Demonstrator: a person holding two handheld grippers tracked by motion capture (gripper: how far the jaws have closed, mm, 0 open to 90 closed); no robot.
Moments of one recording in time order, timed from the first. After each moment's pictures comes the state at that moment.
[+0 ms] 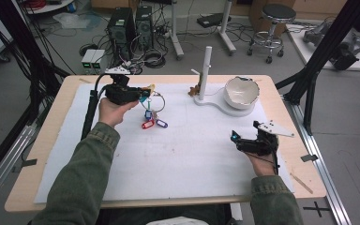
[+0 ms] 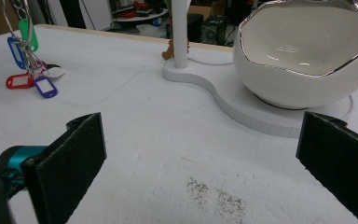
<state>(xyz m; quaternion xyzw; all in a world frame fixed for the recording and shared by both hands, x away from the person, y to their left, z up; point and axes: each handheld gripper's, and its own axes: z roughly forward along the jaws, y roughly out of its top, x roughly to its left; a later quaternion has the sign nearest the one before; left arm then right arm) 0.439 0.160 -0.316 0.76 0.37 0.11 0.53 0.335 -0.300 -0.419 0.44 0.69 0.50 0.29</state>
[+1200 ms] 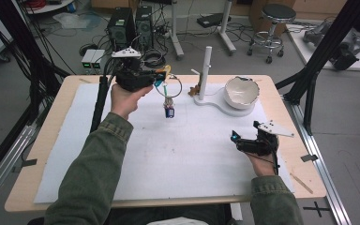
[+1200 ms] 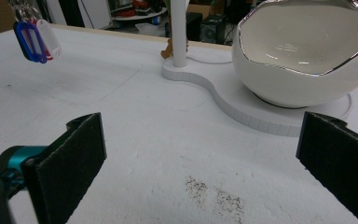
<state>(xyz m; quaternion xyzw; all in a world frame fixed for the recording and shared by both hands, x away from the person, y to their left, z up) 0.430 0.118 -0.257 0.73 0.34 0.12 0.58 0.335 -0.301 -0.419 0.44 0.69 0.50 0.29</state>
